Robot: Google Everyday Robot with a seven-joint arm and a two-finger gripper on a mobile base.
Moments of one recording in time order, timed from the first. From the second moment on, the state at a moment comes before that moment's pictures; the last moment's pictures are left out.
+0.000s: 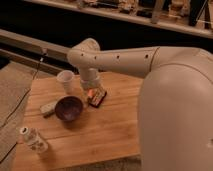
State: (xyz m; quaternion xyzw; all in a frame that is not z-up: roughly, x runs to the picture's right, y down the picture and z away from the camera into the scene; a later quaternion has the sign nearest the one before) arm -0.062 0.022 0.749 -0.23 0.22 0.57 0.76
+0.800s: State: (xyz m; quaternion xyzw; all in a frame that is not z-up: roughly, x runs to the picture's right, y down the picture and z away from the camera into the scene) arm -0.180 0.043 0.757 -0.29 0.19 0.53 0.78
